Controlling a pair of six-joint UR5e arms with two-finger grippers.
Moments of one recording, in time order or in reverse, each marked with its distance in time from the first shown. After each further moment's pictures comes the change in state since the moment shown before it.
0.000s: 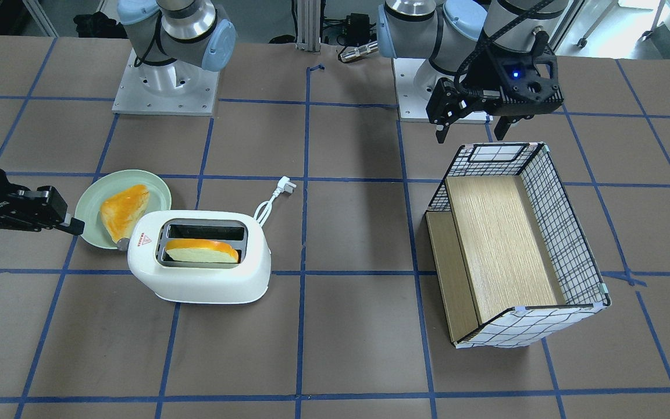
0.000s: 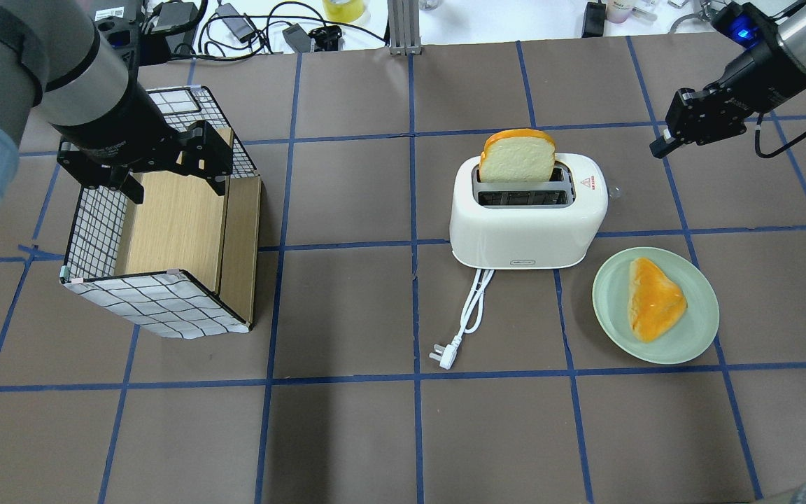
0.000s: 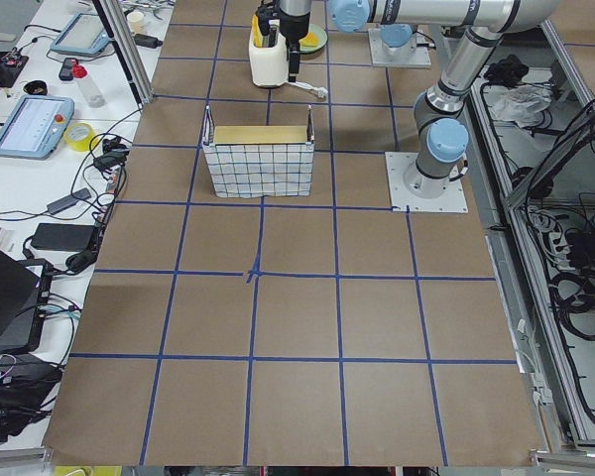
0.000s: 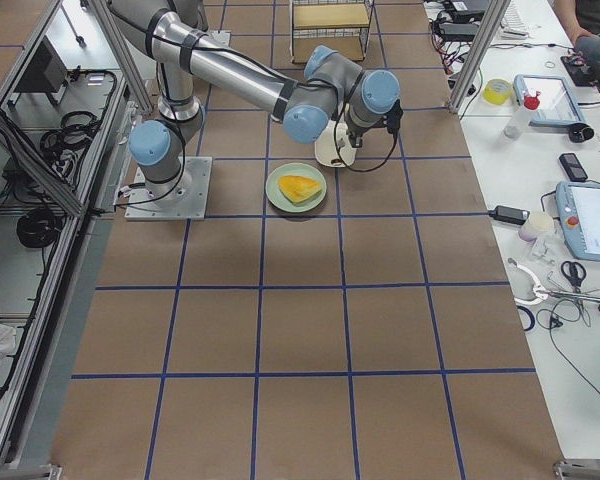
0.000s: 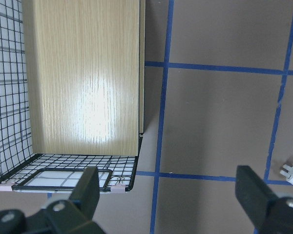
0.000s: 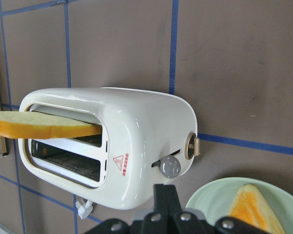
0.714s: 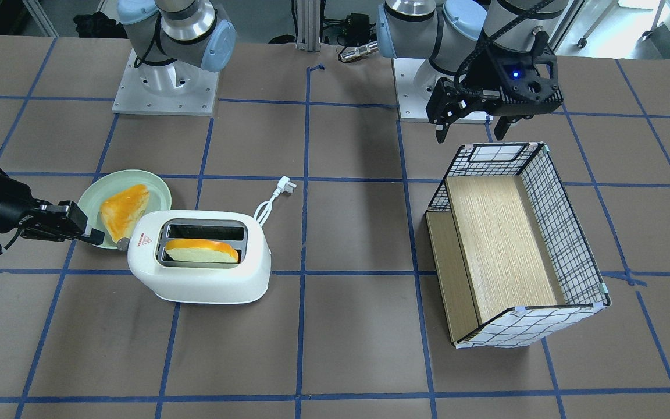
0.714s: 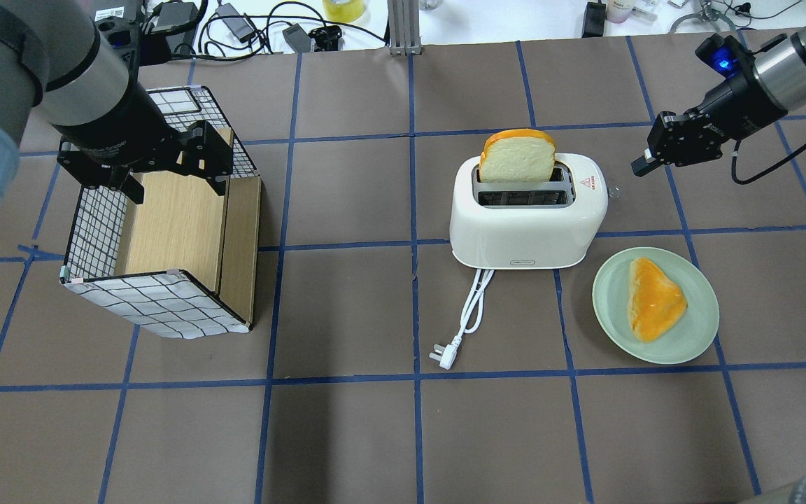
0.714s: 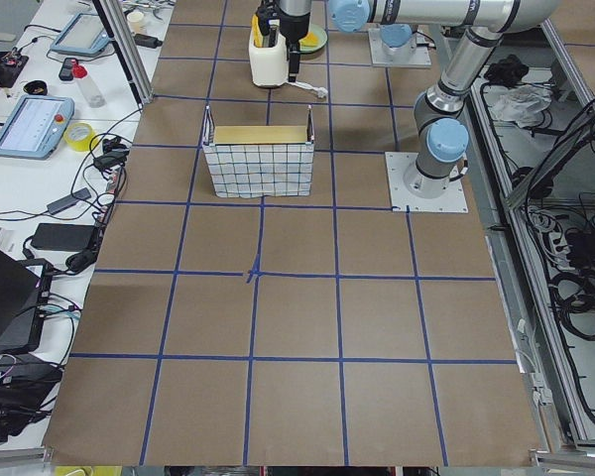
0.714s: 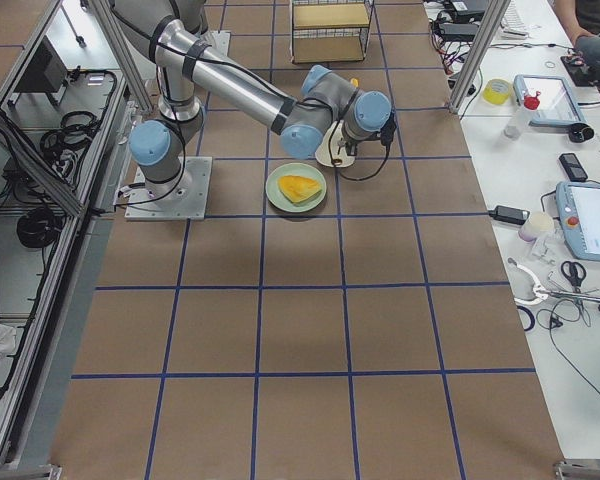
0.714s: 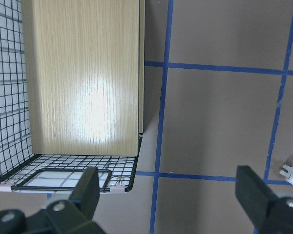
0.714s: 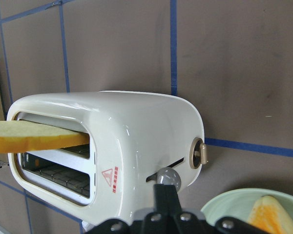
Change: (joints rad) left arm 0.000 0.000 0.000 0.000 -0.001 0.000; right arm -0.004 0.013 0.109 -0.072 0.072 0.024
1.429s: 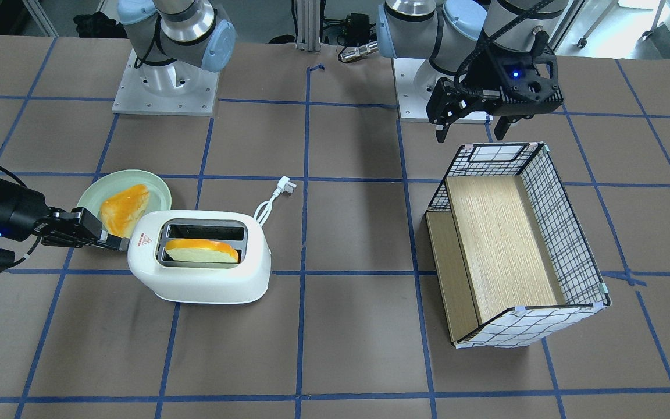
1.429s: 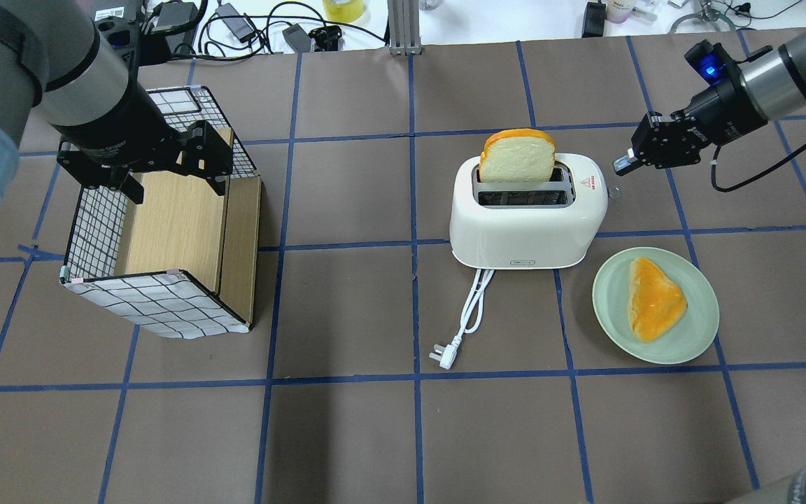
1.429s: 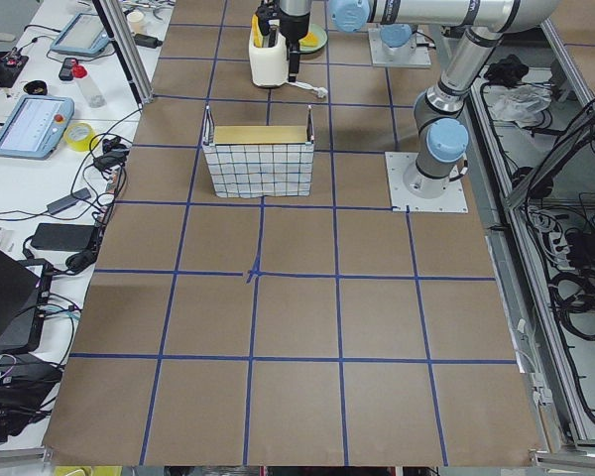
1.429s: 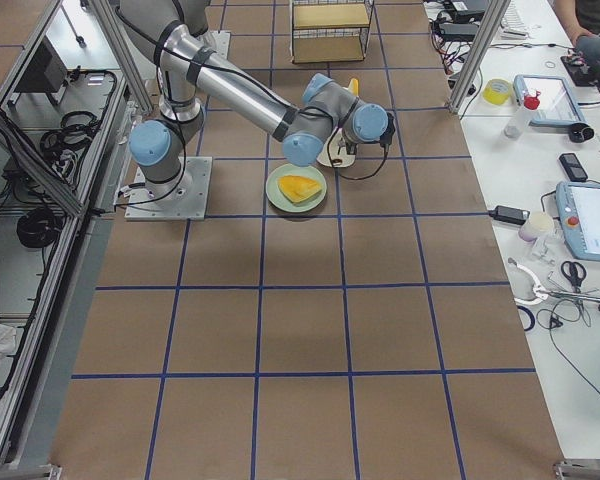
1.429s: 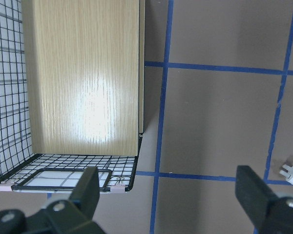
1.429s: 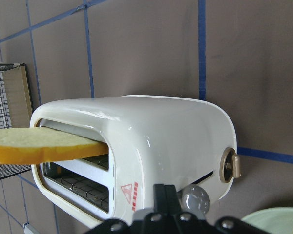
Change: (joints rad) left arm 0.000 0.000 0.000 0.000 0.001 0.000; right arm 0.000 0.029 0.026 -0.002 0.082 -0.016
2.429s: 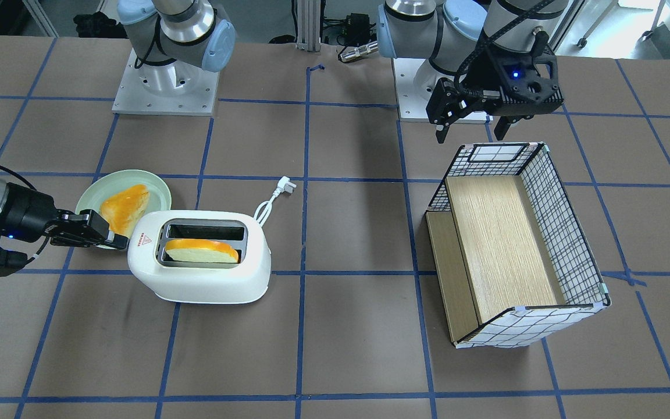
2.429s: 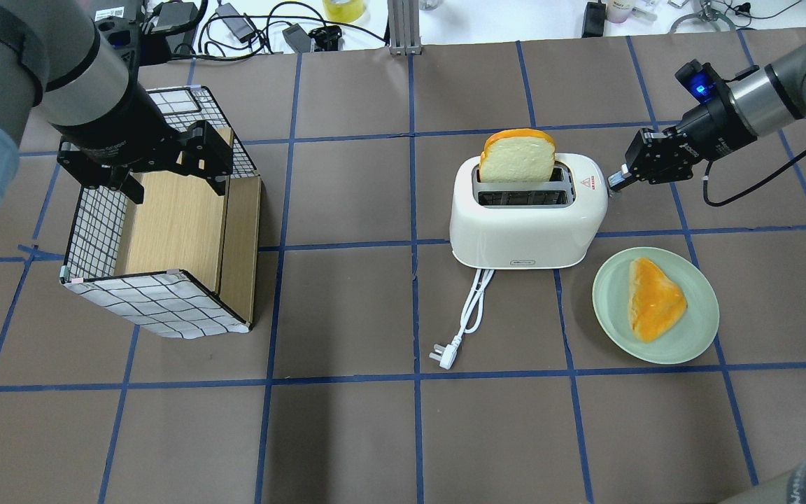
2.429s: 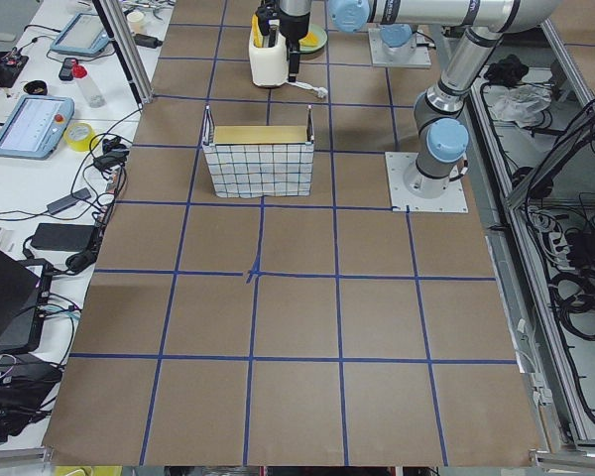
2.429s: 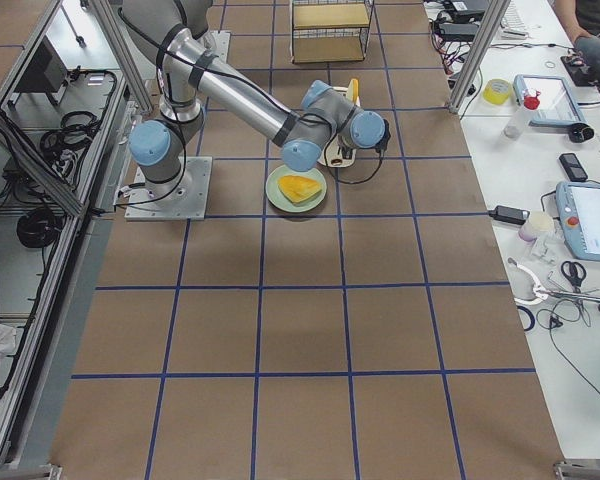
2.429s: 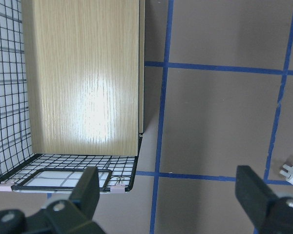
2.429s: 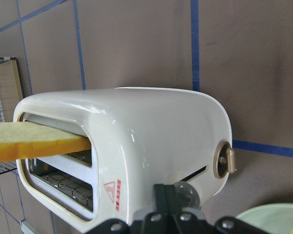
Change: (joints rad) left arm 0.000 0.000 0.000 0.000 0.000 0.000; right arm 0.000 0.009 0.029 -0.021 -0.016 0.000
